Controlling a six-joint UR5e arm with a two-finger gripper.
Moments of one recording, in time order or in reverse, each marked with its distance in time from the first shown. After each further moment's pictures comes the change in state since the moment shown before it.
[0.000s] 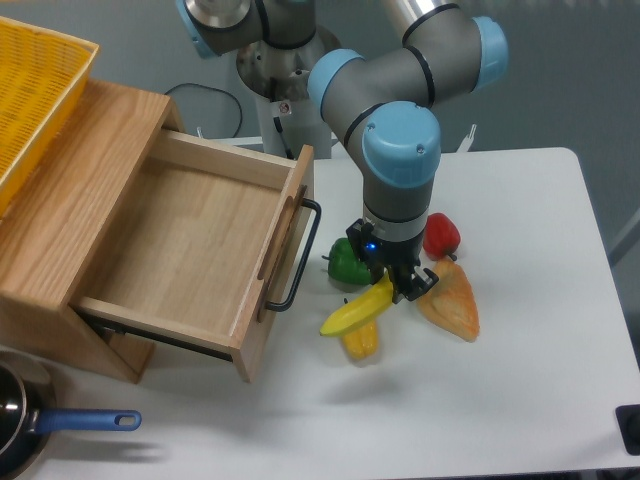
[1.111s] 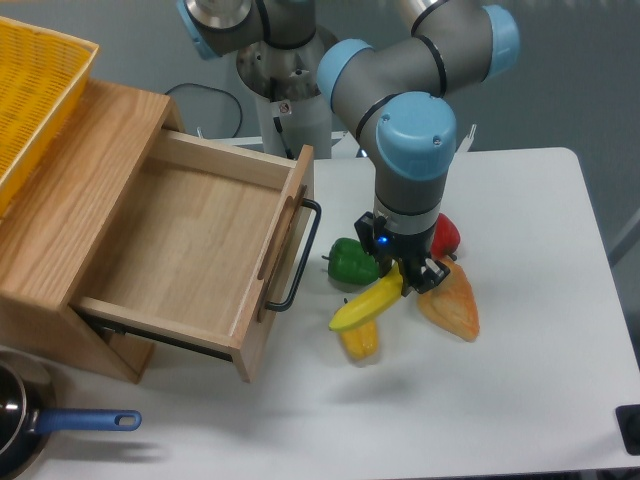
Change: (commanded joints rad) arm 0.026 0.008 0.051 -0.127 -0.002 -0.009
